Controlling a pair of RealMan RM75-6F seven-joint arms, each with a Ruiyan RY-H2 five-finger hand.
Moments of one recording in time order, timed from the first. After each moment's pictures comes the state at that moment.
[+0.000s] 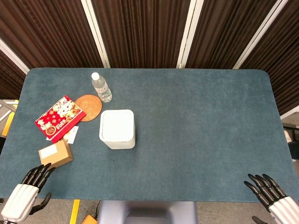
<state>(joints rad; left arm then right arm) 0.01 -1.06 0.17 -1.71 1.81 1.53 0.10 -0.11 -0.91 -0.25 -1.54 -2.07 1.78 0.14</state>
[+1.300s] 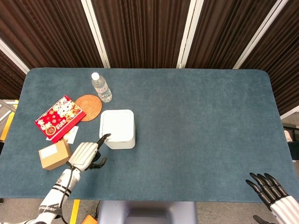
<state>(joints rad) -0.56 -1.26 -0.19 -2.13 0.91 1.09 0.51 -0.11 -0.91 -0.25 -1.54 -2.06 1.78 0.15</state>
